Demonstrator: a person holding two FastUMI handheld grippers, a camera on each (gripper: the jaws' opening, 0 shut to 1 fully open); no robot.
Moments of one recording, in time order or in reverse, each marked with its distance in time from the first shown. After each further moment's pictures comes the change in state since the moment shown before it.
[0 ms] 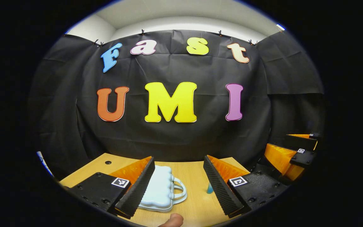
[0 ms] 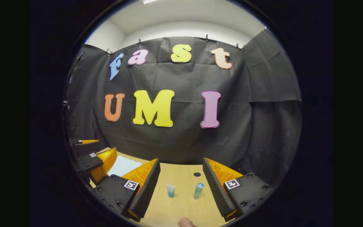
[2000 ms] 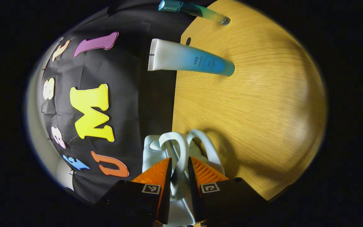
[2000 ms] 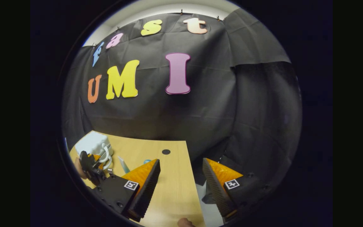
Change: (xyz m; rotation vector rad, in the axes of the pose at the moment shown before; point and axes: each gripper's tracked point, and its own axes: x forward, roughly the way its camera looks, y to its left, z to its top) left arm 0.142 0.011 -0.275 1.508 0.454 0.053; right arm 0.068 -0.209 -0.140 0.050 0.218 -0.077
